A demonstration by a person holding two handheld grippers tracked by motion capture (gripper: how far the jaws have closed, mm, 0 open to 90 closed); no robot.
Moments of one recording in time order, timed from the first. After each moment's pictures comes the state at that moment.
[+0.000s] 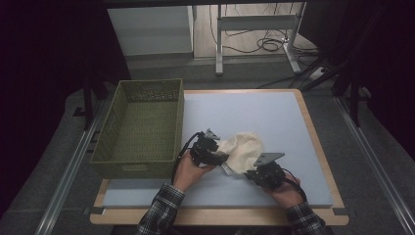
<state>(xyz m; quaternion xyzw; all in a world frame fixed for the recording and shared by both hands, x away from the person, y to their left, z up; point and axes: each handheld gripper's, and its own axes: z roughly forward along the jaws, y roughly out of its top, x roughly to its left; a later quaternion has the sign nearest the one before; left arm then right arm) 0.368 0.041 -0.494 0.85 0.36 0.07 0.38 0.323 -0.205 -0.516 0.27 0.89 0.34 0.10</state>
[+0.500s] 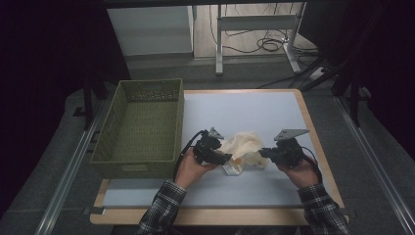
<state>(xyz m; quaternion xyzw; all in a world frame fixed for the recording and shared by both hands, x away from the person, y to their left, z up) 0.373 0.035 -0.488 0.86 0.35 0.07 0.38 0.368 -0.249 -0.463 0.32 0.86 0.39 0.12</state>
